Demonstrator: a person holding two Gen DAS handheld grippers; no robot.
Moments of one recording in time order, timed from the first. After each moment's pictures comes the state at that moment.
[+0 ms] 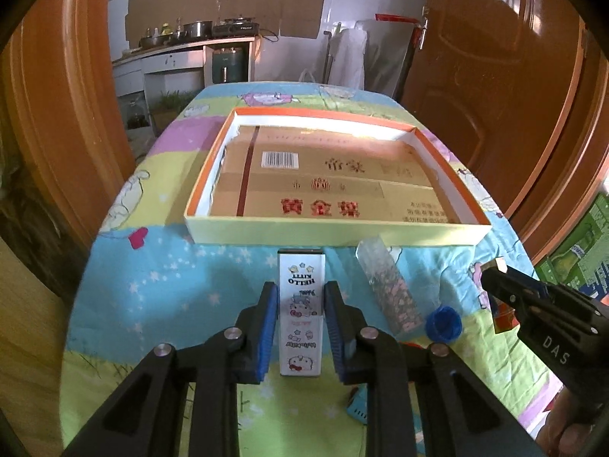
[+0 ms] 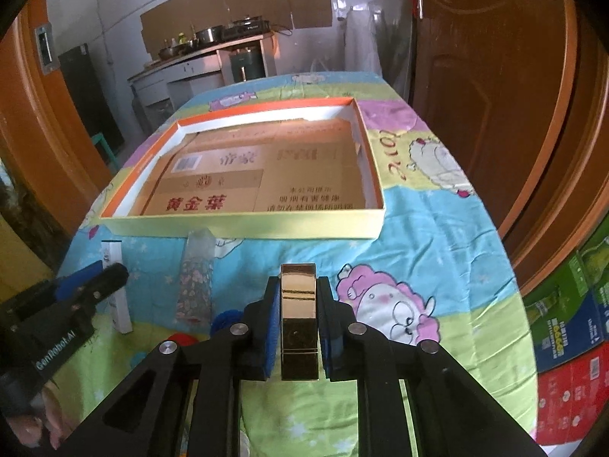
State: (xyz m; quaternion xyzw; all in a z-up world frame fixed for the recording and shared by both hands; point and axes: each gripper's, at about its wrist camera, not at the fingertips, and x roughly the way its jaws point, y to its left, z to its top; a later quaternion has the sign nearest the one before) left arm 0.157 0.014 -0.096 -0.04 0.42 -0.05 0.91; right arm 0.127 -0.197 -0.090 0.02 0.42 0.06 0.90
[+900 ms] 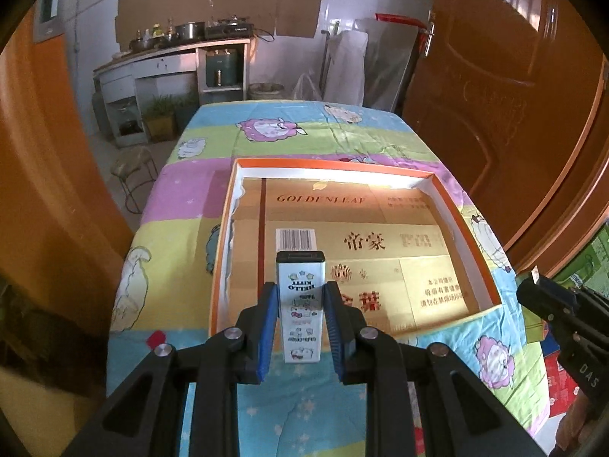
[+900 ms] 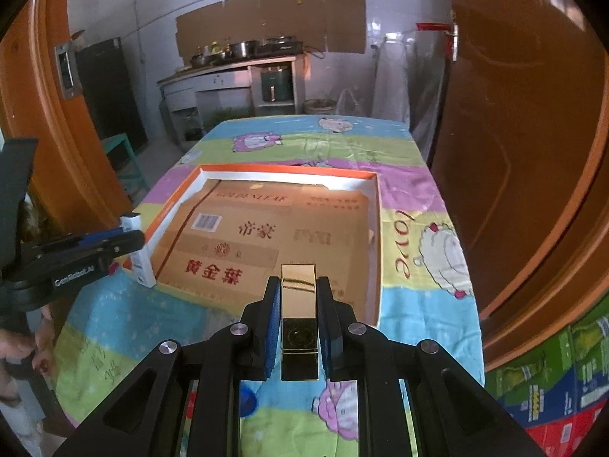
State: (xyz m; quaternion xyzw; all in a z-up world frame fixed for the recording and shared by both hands) left arm 0.251 0.035 -0.052 -0.03 0.43 -0.06 0.90; right arm 0.177 -0.197 -0.026 -0.02 0.39 0.11 0.91
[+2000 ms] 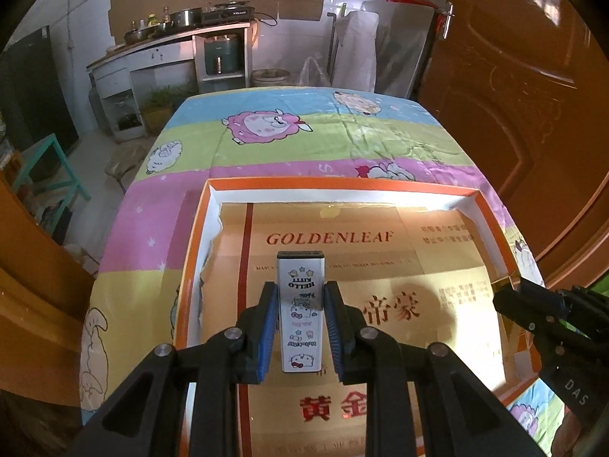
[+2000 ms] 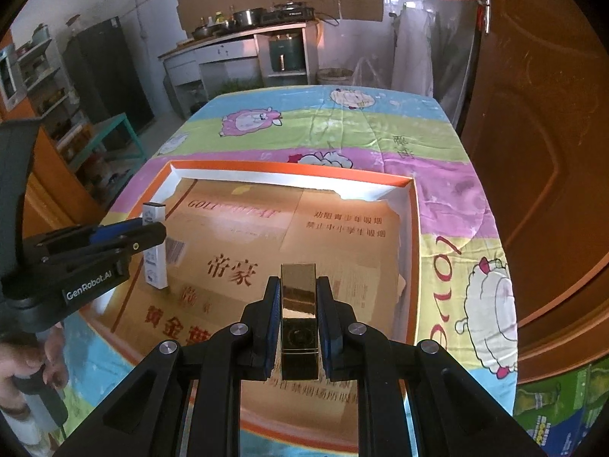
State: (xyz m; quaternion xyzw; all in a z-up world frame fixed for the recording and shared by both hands) left arm 0.345 0.016 -0.089 -0.02 0.46 -0.04 0.89; right arm 0.298 -0.186 -0.071 -0.01 0.45 0.14 0.88
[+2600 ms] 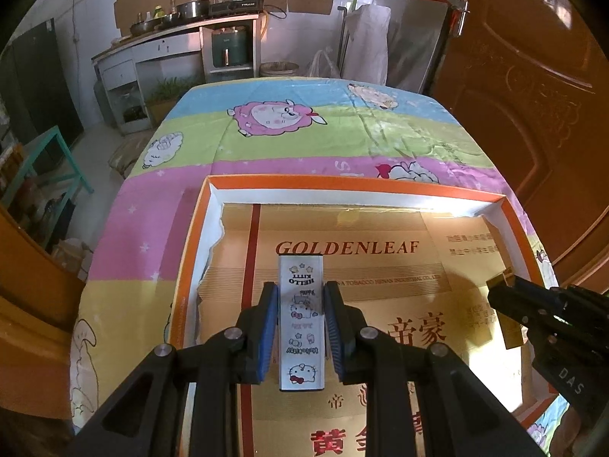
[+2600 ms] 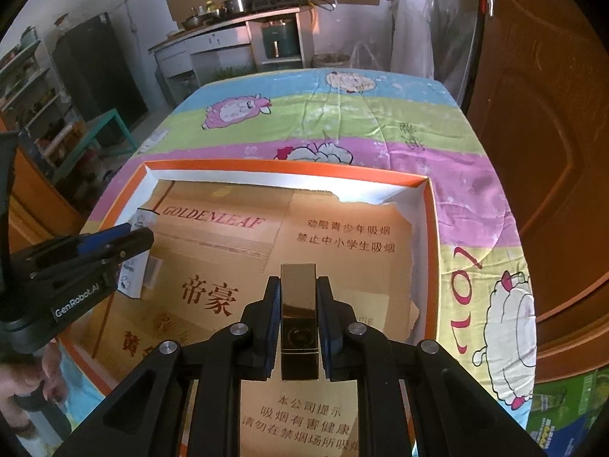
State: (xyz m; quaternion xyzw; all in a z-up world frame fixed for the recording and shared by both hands) left arm 0.367 0.023 -0.107 -0.02 0.47 -0.02 0.88; right arm 0.342 -0.182 -0.096 -0.01 0.47 0.13 0.87
